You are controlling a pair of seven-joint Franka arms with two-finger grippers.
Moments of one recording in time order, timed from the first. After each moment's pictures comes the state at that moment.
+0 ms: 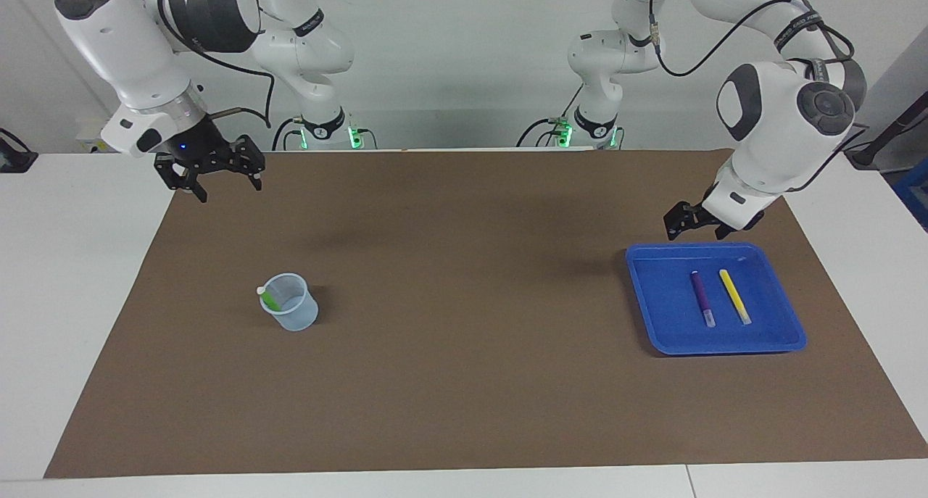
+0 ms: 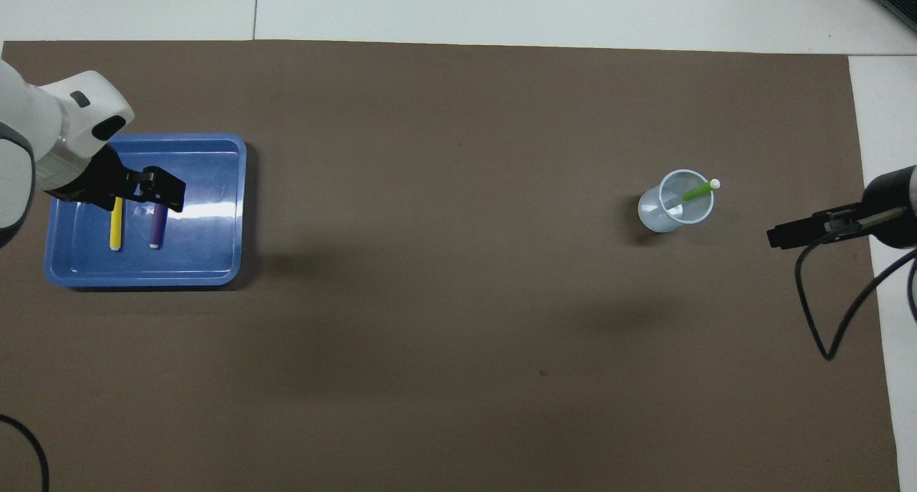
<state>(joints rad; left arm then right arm) 0.00 0.15 -0.07 -1.71 0.02 1.76 0.02 -0.06 -0.07 0.00 -1.78 0.07 1.70 -0.27</state>
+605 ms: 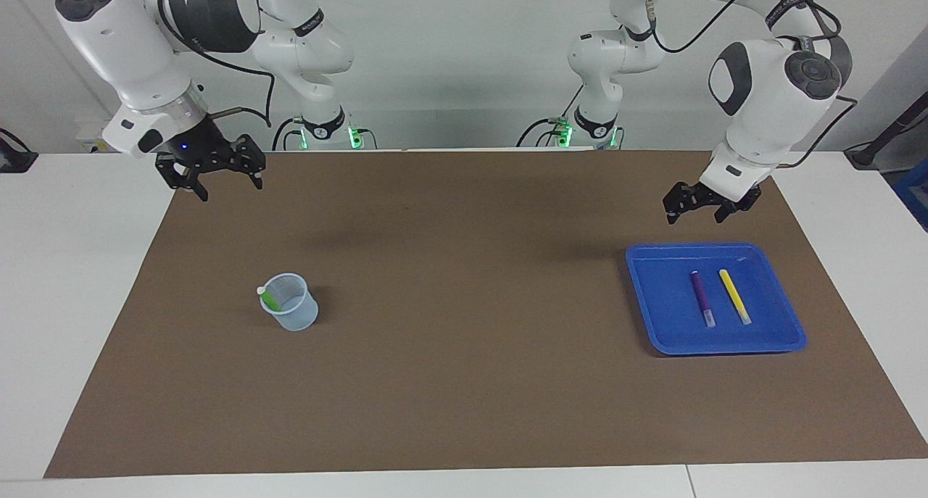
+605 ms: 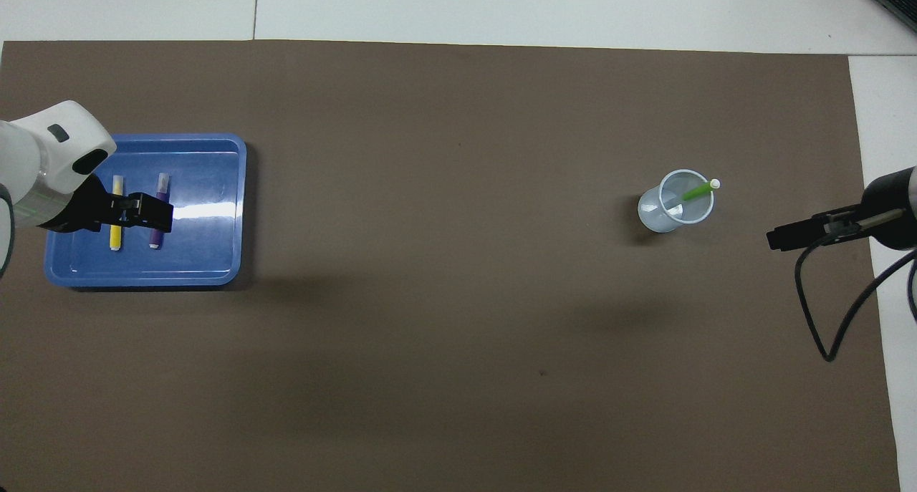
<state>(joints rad) 0.00 0.02 -0.06 -1.84 0.02 1.82 0.01 -0.06 -0.07 0.00 -1.78 0.07 1.70 -0.27</state>
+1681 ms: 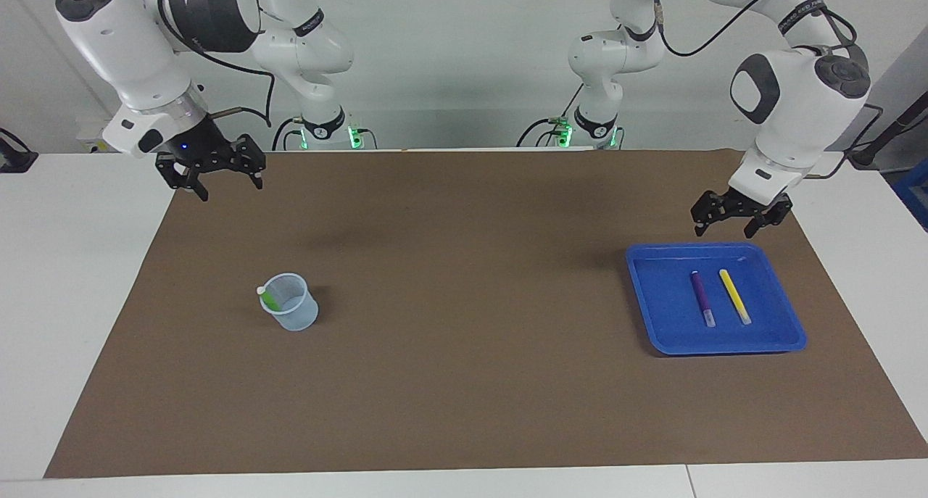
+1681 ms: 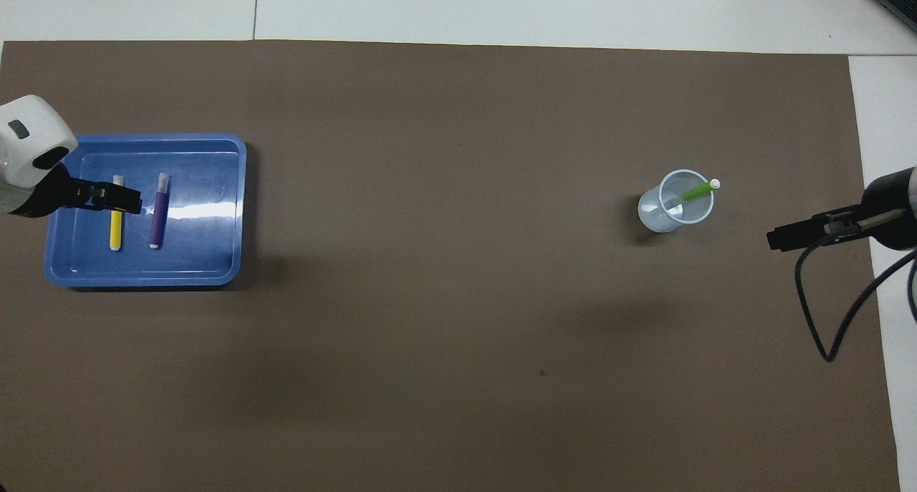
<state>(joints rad) 0.09 0.08 -0.05 -1.86 0.02 1.99 0.18 -0.06 -0.07 0.00 -1.78 0.07 1.70 -0.27</state>
